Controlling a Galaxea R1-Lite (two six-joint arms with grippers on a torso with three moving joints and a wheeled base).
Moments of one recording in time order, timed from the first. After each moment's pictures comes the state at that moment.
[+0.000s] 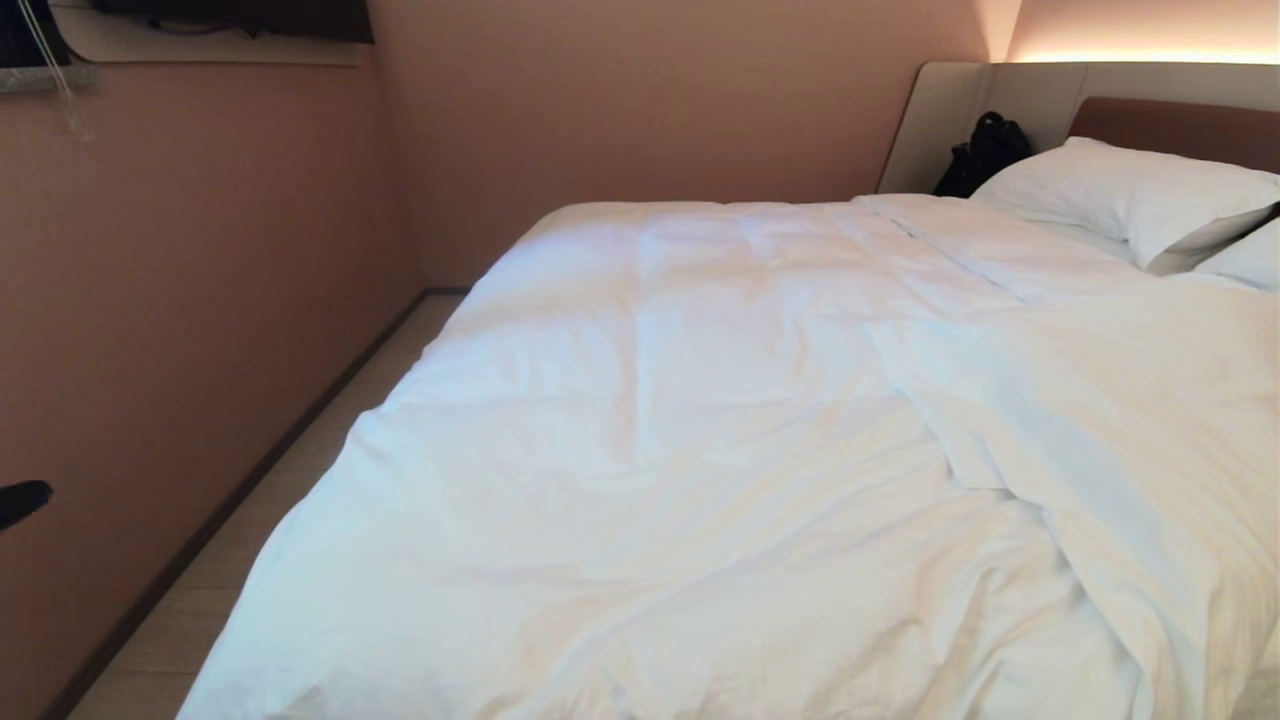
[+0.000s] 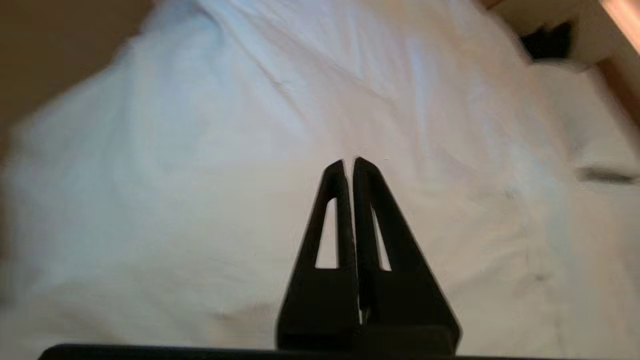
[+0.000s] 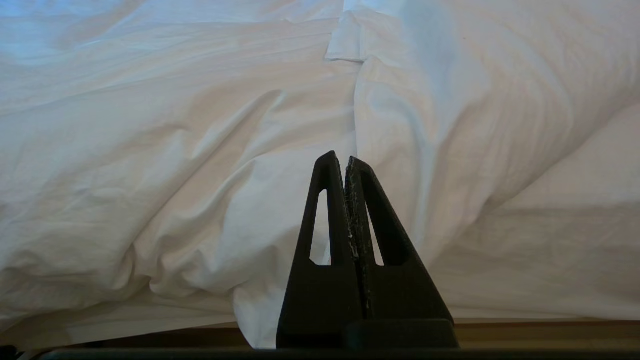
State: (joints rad) left arm 0.83 1.18 -0.53 -0.24 -1.00 -0.40; right arm -0.01 0.00 0.00 0.01 0.02 -0.01
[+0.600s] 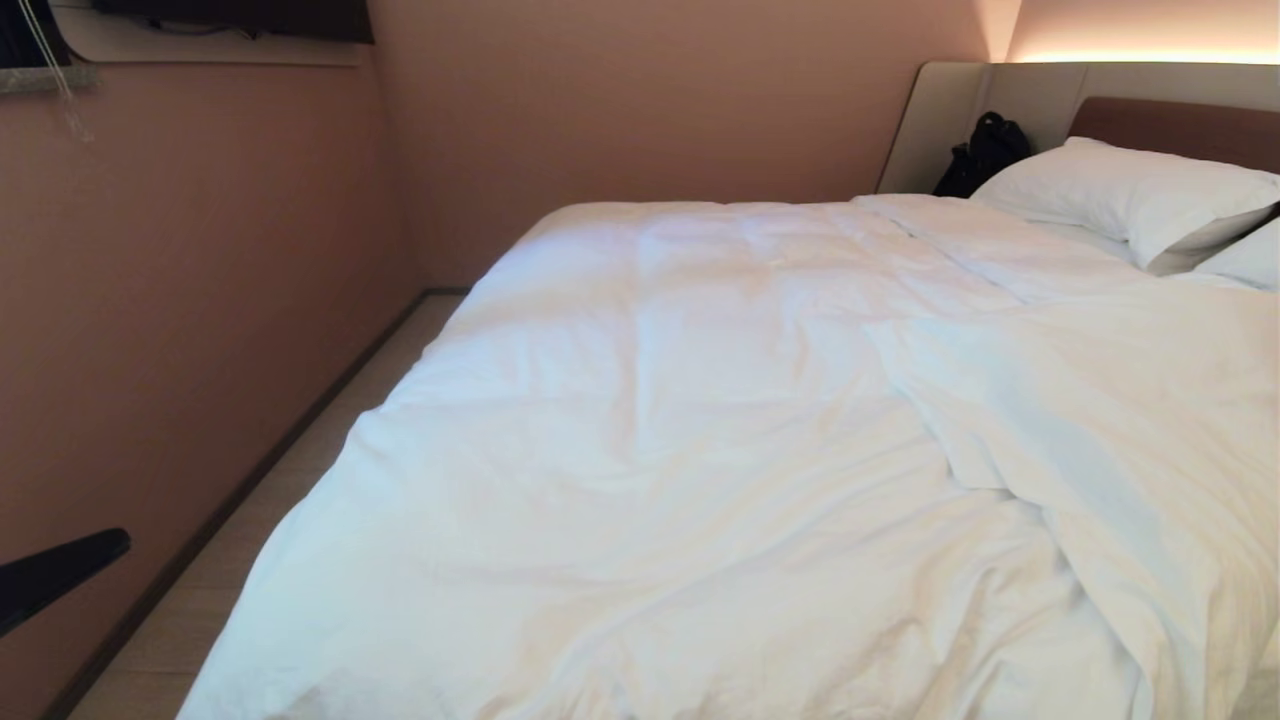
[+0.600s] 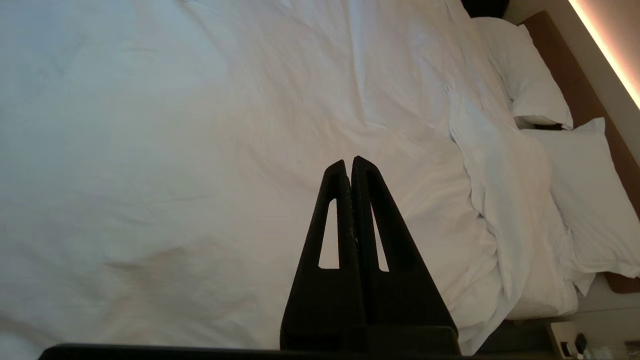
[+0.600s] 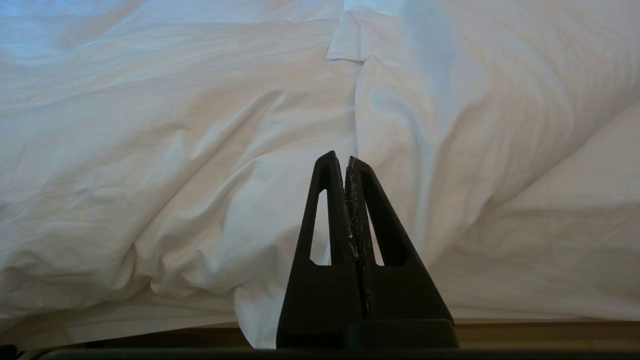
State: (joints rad) left arm 0.68 0.98 -0.39 -0.24 -1.01 -0.49; right arm -0.01 0.00 0.00 0.01 0.01 -0.01
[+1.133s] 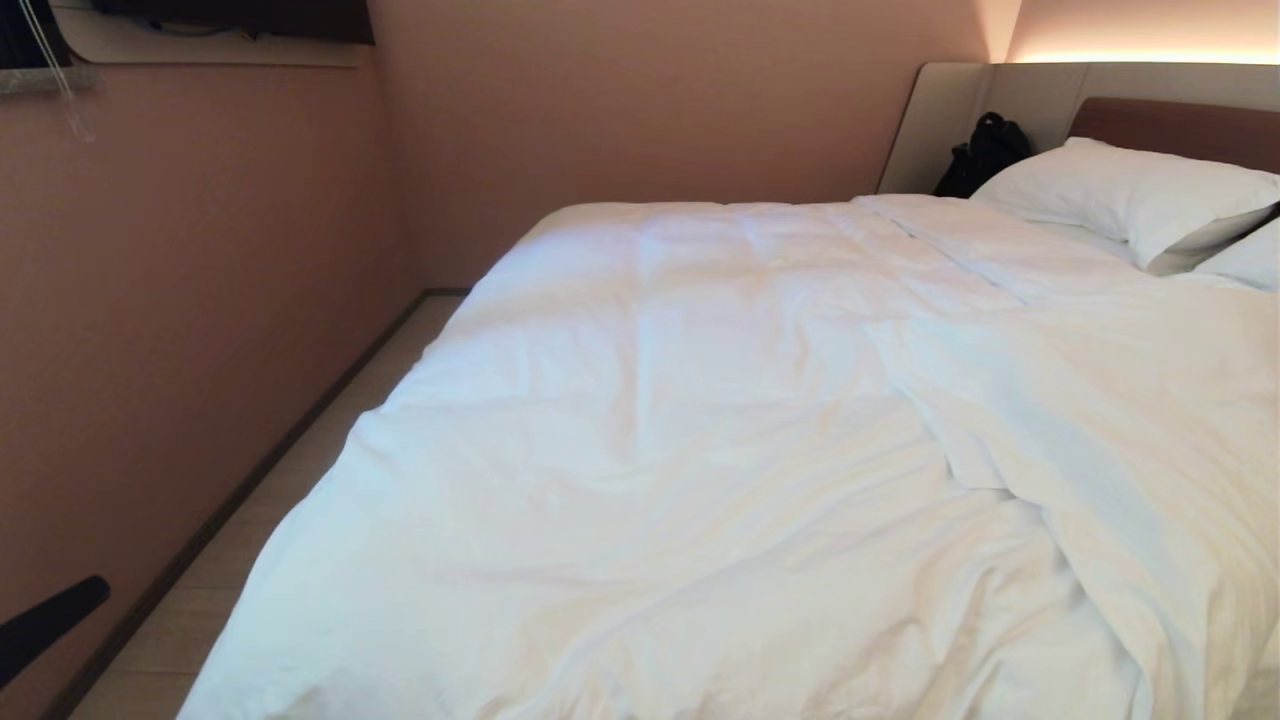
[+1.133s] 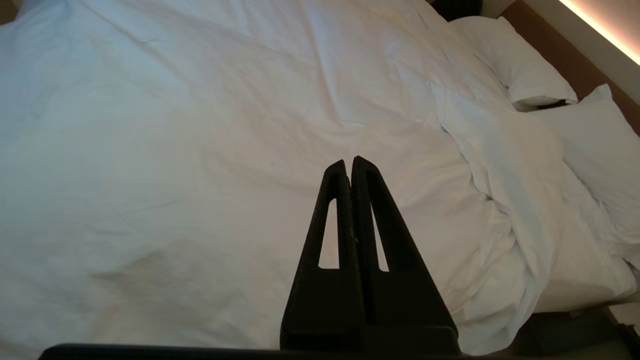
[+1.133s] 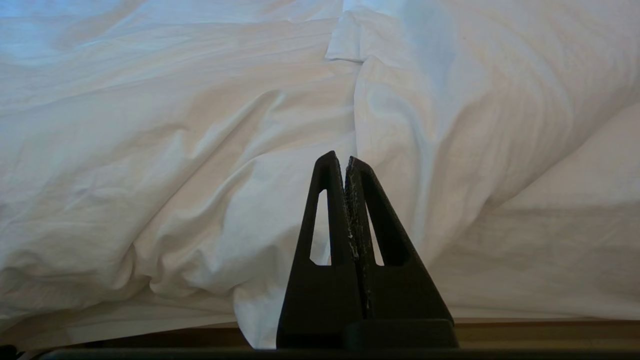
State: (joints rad) left arm 0.62 0.65 -0.31 -0.24 -0.98 -0.50; right arm -0.01 0.00 0.00 0.01 0.01 -0.01
